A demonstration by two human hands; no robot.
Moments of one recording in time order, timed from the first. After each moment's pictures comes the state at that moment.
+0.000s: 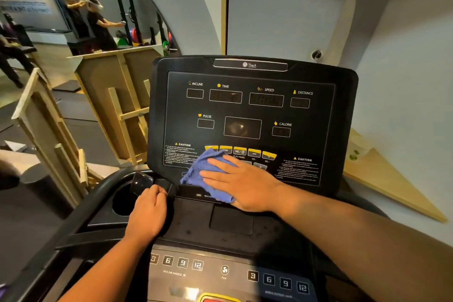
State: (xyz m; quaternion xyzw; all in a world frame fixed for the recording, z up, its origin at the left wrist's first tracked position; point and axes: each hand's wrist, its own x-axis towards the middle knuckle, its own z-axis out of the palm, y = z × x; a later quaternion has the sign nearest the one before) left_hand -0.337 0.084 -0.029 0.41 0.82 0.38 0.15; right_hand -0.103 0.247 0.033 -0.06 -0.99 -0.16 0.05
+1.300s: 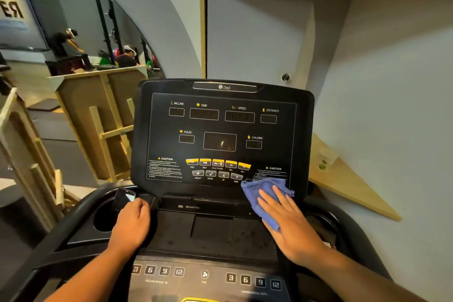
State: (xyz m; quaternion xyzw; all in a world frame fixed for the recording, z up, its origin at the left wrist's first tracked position) left_hand -0.336 0.085 -0.029 0.41 0.82 0.37 0.13; right_hand 0.055 0.194 0.002 -0.37 -0.92 0.04 0.11
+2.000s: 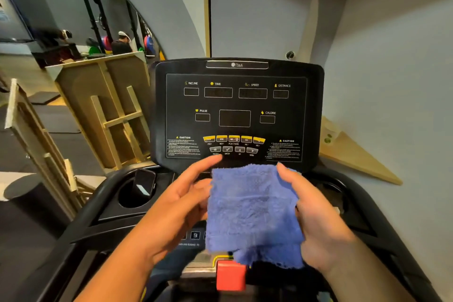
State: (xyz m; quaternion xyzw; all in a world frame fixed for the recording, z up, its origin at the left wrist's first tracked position) left_hand -0.234 -0.020 0.132 0.41 0.45 0.54 0.58; right_hand -0.021 0.032 0.151 -0.32 -0.31 0.84 0.33
